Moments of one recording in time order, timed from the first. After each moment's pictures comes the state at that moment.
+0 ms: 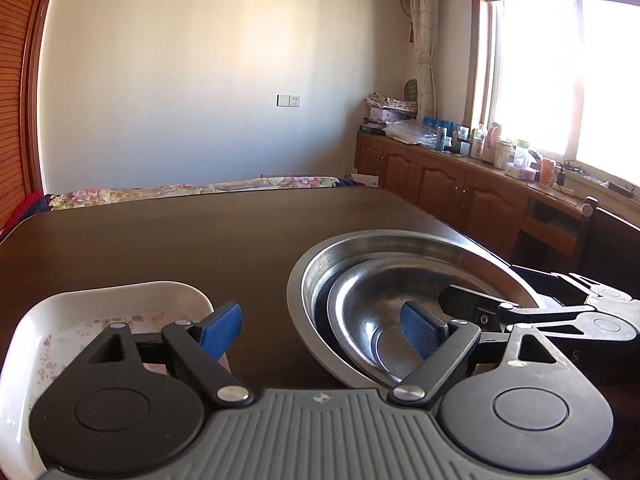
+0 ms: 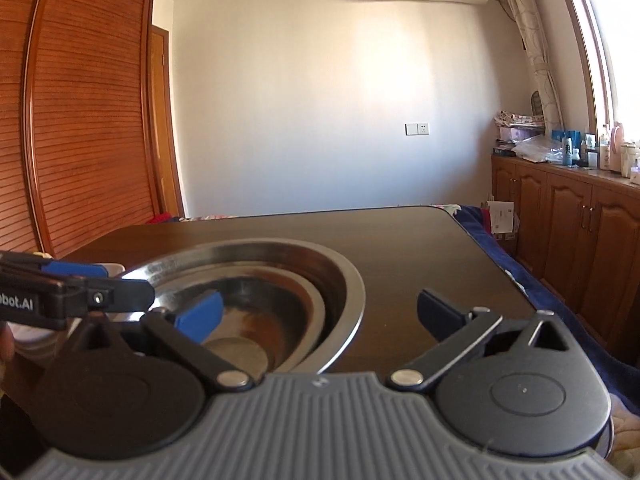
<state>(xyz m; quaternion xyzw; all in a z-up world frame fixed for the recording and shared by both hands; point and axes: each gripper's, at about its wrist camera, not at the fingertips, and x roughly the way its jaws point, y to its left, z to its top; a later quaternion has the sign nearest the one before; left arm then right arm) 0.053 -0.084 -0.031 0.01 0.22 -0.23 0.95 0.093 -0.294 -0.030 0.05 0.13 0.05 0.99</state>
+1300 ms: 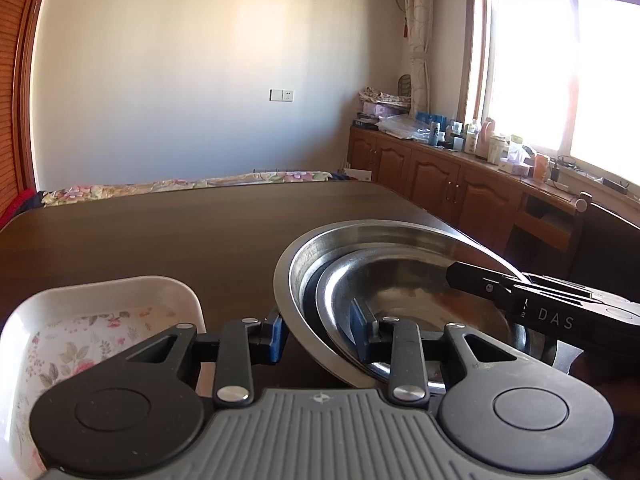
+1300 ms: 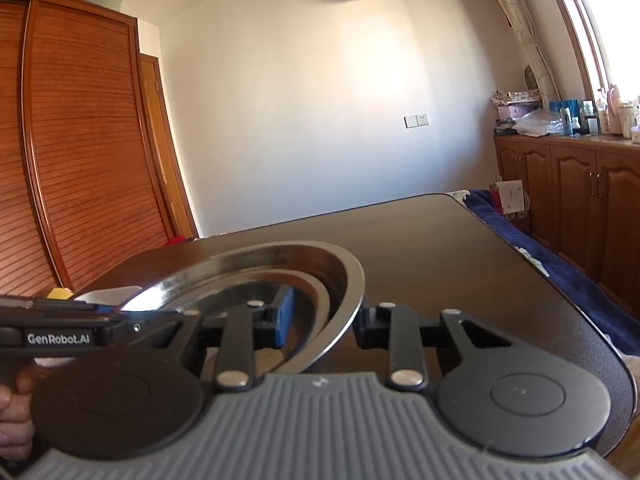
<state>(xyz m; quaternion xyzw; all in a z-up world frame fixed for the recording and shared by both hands) 0.057 -0.090 -0.033 0.01 0.22 -0.24 0.95 0.089 -0.301 -0.034 0.11 0.12 0.07 0.98</state>
